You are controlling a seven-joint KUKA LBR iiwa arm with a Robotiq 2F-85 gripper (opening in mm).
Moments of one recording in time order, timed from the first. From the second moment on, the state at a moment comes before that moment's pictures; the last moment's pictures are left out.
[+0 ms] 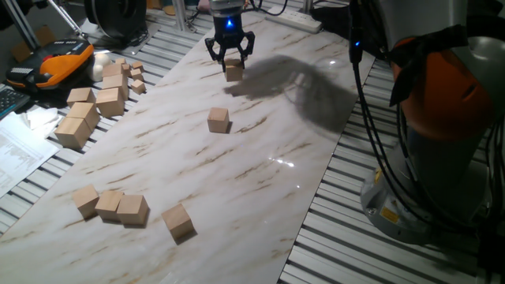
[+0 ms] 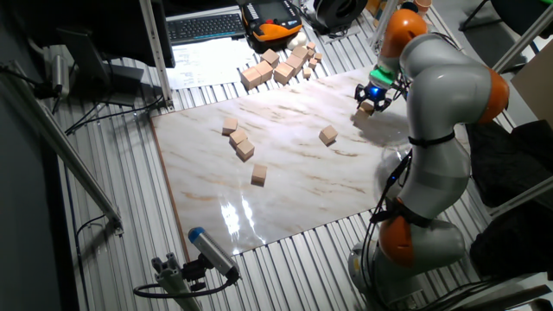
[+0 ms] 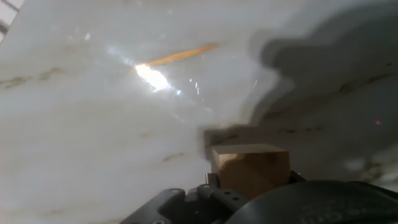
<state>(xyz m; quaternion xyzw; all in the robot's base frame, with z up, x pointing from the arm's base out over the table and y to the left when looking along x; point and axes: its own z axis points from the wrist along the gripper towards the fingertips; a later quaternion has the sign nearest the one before) 0.557 -0.186 0.101 -0.41 -0.91 -0.01 0.05</state>
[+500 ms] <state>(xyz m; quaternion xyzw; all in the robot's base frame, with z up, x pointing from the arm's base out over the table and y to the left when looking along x) 0.557 -0.187 0.100 -0.36 -0.93 -0.05 0.09</state>
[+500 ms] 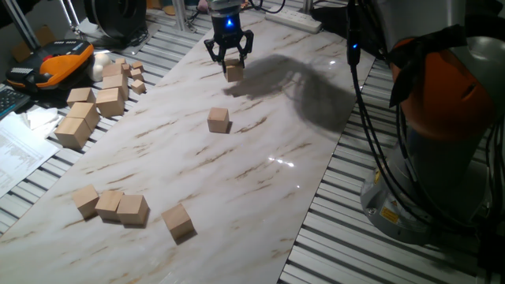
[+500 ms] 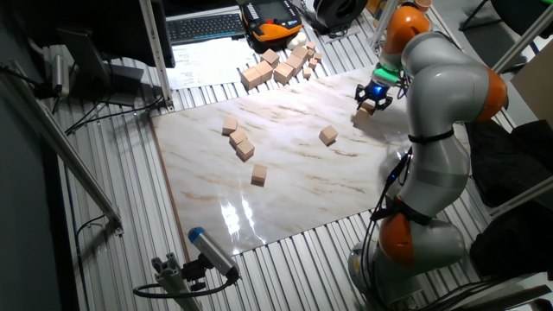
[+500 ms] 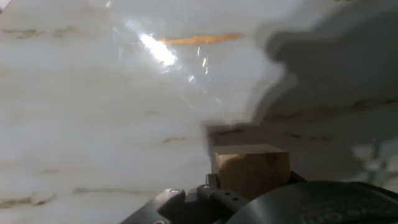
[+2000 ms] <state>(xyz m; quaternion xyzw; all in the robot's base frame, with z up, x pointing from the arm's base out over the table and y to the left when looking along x) 0.546 -0.098 0.066 -0.58 -0.81 0.01 0.01</state>
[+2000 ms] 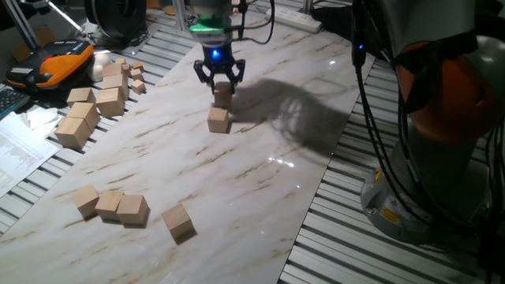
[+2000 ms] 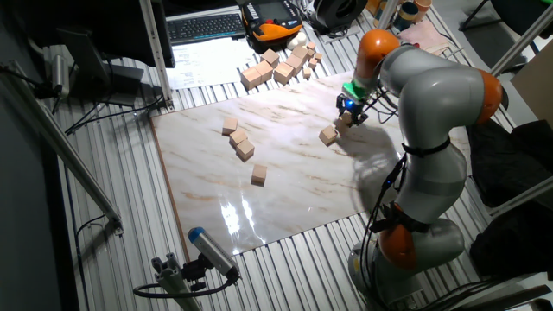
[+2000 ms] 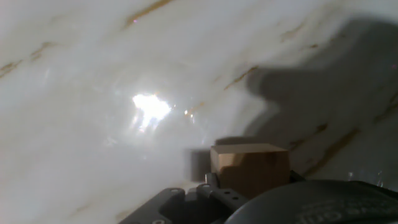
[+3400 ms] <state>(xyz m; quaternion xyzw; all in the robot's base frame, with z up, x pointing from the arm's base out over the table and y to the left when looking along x) 0.532 -0.066 0.057 -0.66 -0.75 0.05 0.01</state>
